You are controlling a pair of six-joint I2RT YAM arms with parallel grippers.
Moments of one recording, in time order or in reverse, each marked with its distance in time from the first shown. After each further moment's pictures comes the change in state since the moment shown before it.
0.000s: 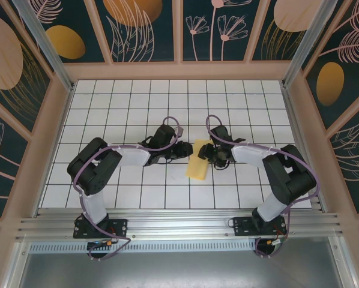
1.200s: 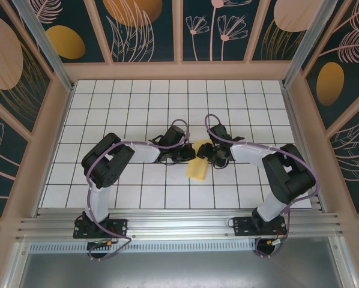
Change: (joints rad) left arm -0.037 0.143 0.138 -0.139 -0.008 -0.003; right arm 0.007 -0.006 0.034 -0.043 0.002 -0.006
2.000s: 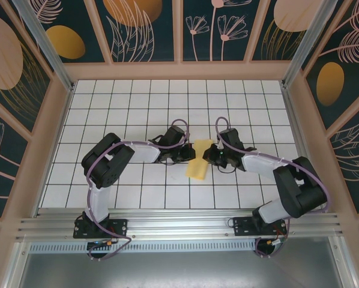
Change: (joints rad) left arm 0.000 0.001 0.000 -0.001 0.003 0.005; right arm -0.076 -0.159 -0.211 0.283 -0.261 0.003
